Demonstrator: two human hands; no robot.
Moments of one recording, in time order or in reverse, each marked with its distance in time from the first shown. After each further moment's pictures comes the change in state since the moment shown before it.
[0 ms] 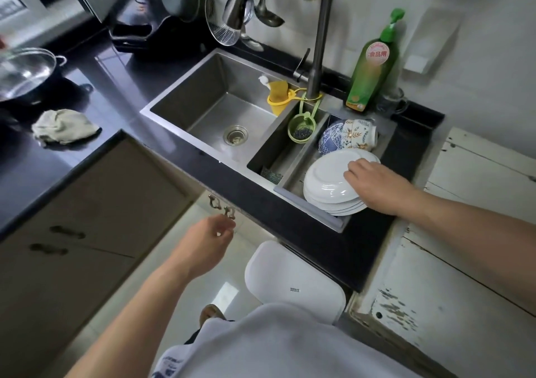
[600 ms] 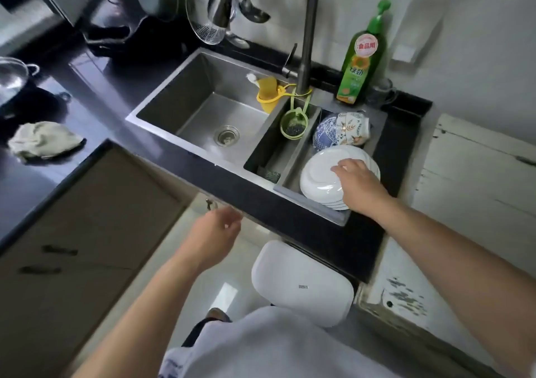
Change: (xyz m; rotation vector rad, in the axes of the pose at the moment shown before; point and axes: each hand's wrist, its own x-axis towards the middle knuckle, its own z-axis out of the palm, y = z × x) left_hand 0.024 -0.001 -0.017 0.035 -0.037 0.116; right_hand 0.014 -0.059 -0.022 0.576 -0.223 0.499
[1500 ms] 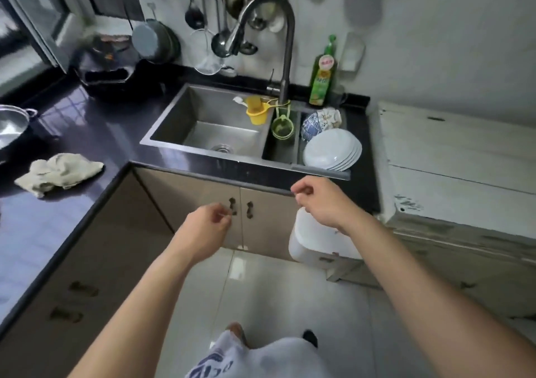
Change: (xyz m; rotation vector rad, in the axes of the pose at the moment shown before) left_hand -0.092 -0.210 -0.105 -0.064 -0.010 0.305; right_hand -0.201 -0.330 -0.008 0.876 0.245 0.312
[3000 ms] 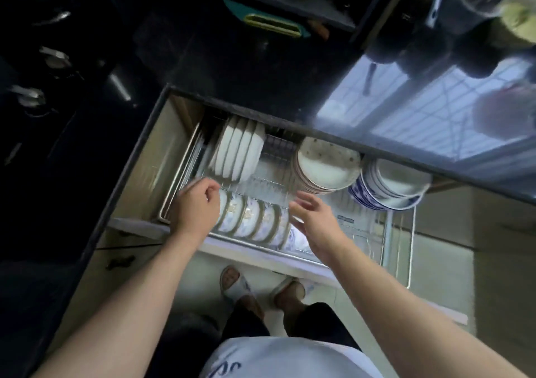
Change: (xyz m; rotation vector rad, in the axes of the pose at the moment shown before) left_hand -0.930 -0.624 0.097 -0.472 1.277 -1.221; right_hand -0.696 -0.087 0.799 -0.202 -1.209 -0.043
